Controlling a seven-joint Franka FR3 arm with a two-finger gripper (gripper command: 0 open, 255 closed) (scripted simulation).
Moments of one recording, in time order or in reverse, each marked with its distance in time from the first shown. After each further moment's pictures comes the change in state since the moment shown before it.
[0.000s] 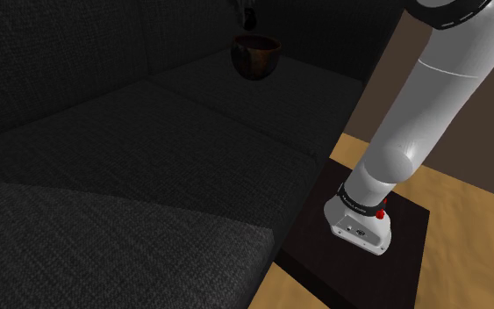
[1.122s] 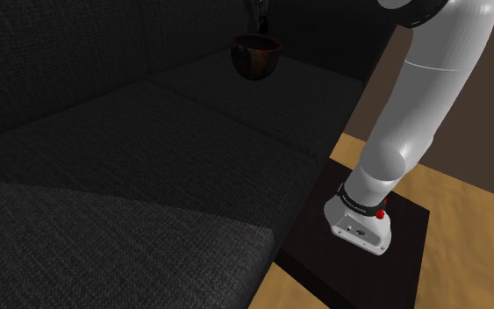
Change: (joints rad) arm -0.120 0.118 -0.094 0.060 -0.051 0.052 -0.230
